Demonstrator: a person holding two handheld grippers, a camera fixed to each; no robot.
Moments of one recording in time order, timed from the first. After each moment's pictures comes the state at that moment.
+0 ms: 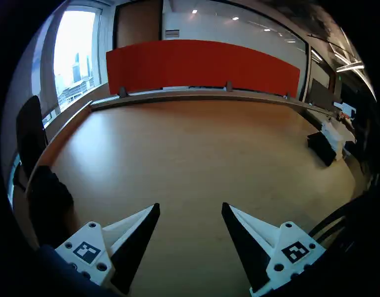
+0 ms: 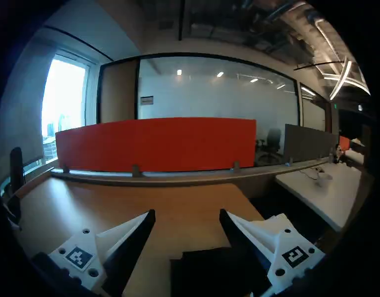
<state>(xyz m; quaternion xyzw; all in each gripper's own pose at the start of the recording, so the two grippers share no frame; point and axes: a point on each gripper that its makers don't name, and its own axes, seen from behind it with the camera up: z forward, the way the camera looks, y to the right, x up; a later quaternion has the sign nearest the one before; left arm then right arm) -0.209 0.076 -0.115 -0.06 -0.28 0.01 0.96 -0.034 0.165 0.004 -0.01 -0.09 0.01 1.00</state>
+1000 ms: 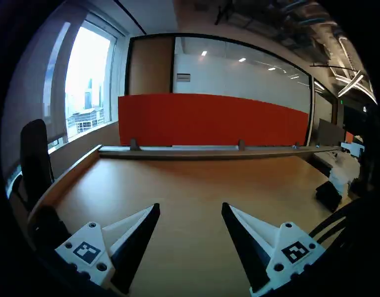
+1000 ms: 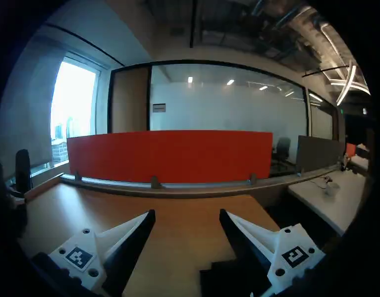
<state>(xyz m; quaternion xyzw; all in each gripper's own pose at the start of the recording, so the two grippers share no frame) -0.090 0.046 -0.014 -0.03 -0.12 -0.02 0.99 0.008 0.085 0.010 0.02 -0.07 0.01 1.00</state>
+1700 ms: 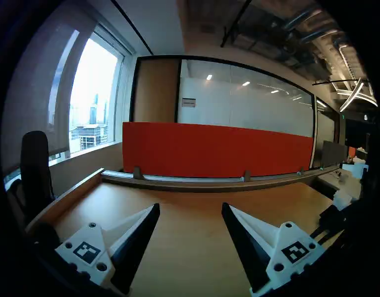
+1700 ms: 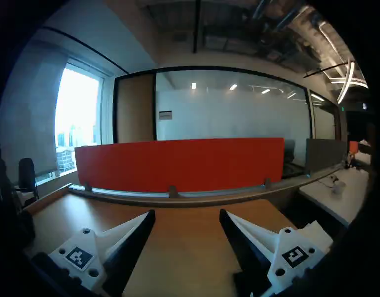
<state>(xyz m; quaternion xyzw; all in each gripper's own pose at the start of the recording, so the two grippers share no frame) -0.029 0.031 0.026 -0.02 -0.03 -0.04 1.00 0.033 -0.002 0.016 0.03 -0.05 0.03 1.00</state>
